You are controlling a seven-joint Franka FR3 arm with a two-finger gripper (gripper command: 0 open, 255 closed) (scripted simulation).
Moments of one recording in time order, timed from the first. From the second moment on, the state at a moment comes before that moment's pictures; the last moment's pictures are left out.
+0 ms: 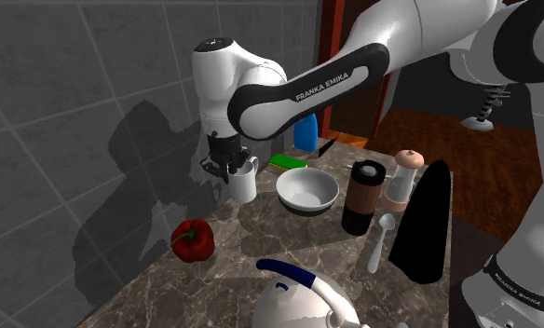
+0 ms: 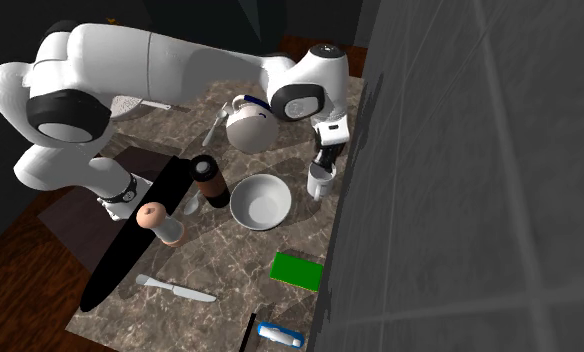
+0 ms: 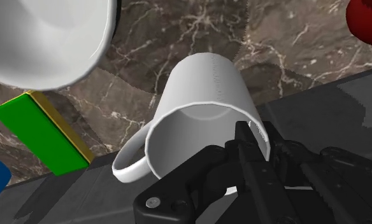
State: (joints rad) arm 0.23 0.51 0.52 -1.52 -0.45 2.05 0.95
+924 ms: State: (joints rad) arm 0.24 0.47 0.54 -1.39 -0.42 1.89 0.90
